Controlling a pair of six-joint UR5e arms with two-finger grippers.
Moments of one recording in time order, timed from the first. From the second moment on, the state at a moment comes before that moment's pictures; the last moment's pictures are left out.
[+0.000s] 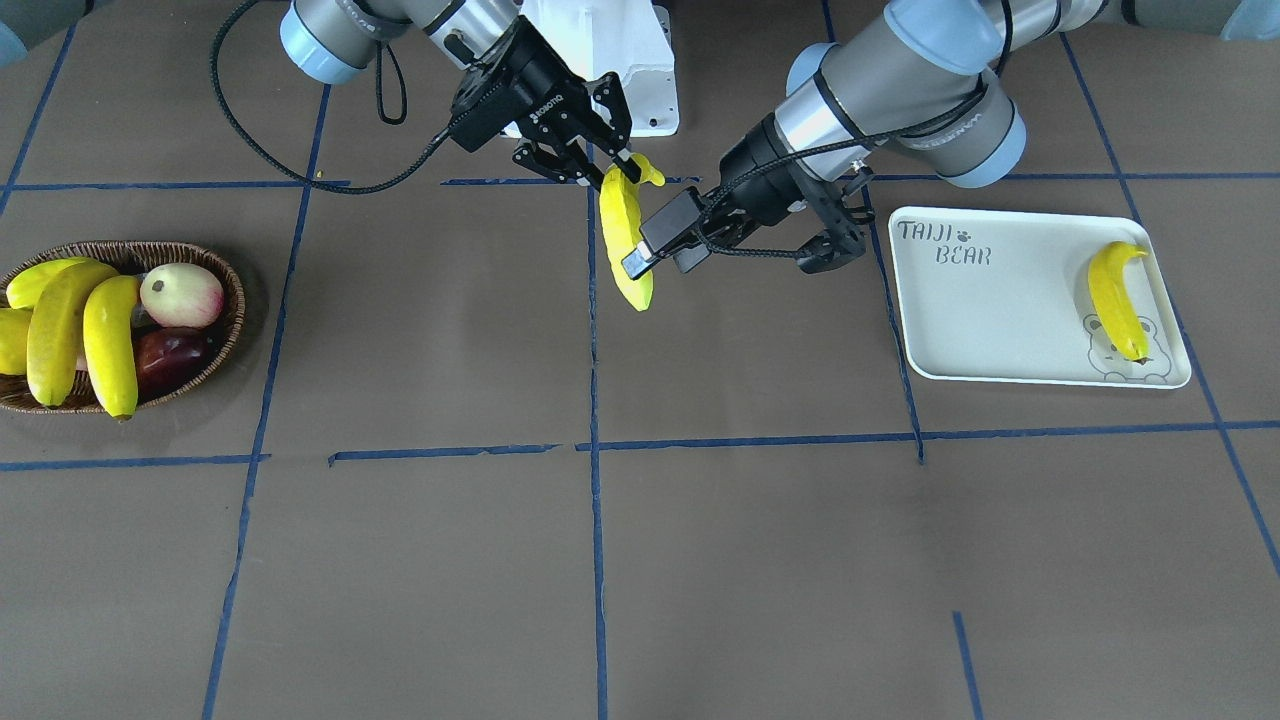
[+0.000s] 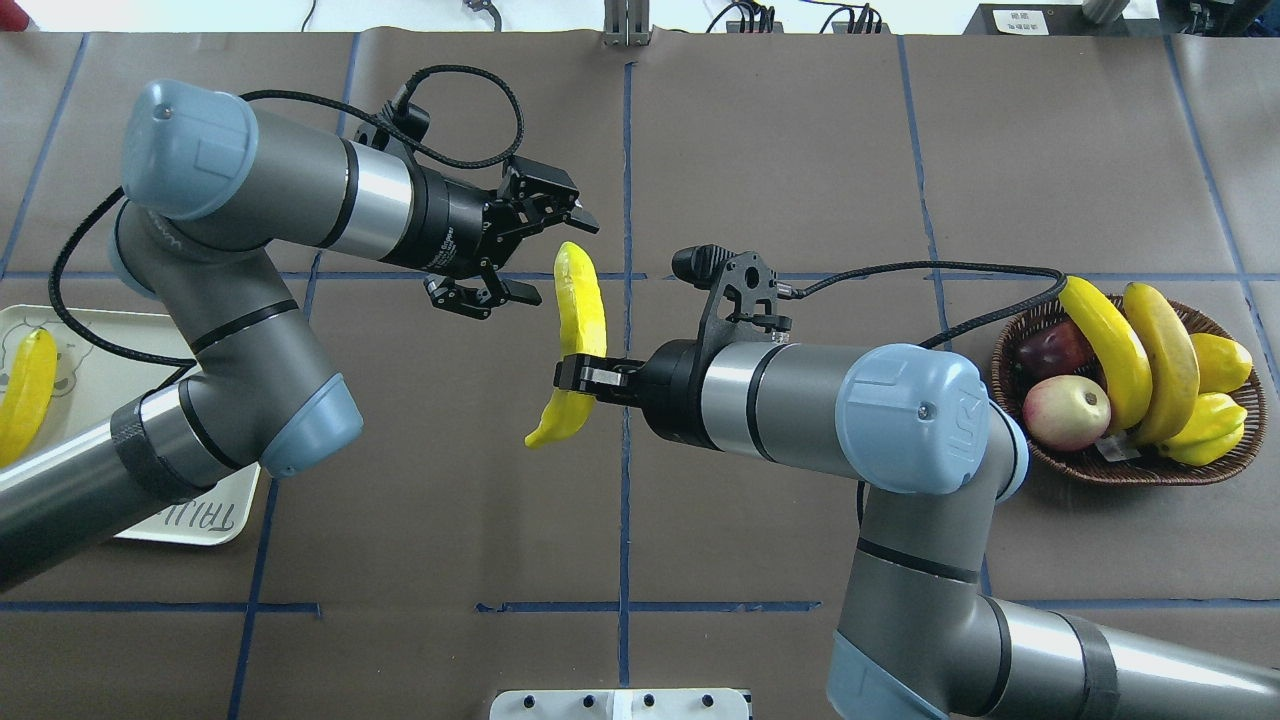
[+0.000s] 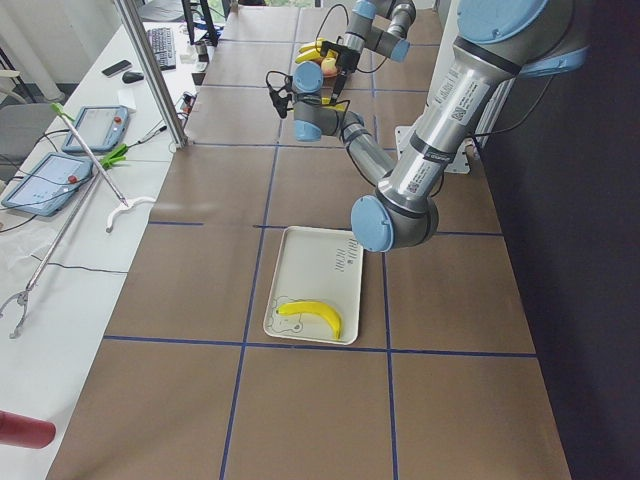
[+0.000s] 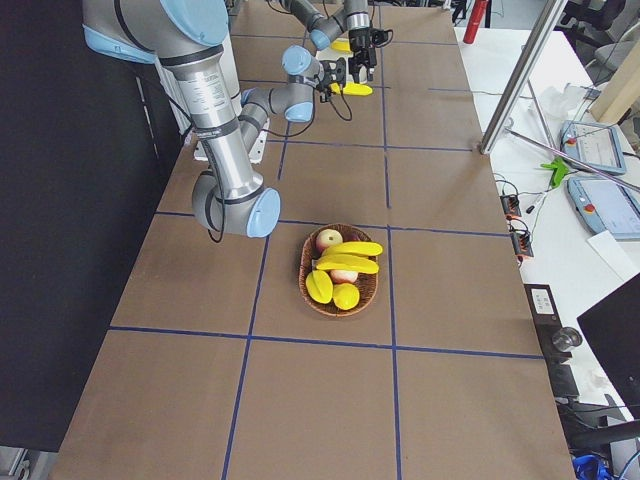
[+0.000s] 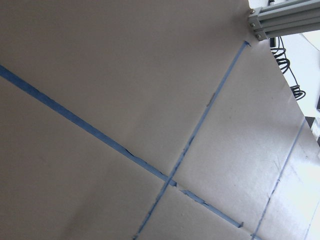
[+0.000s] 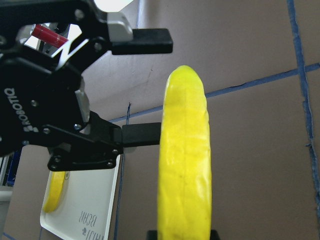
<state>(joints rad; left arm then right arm) -0.71 -2.16 -1.67 -2.41 -2.10 -2.01 0.39 -1.05 1.90 -0.90 1.62 1.49</state>
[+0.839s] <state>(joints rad) -0.66 -2.16 -1.66 -2.41 -2.05 -1.97 0.39 -1.05 1.90 -0.90 1.62 1.49</state>
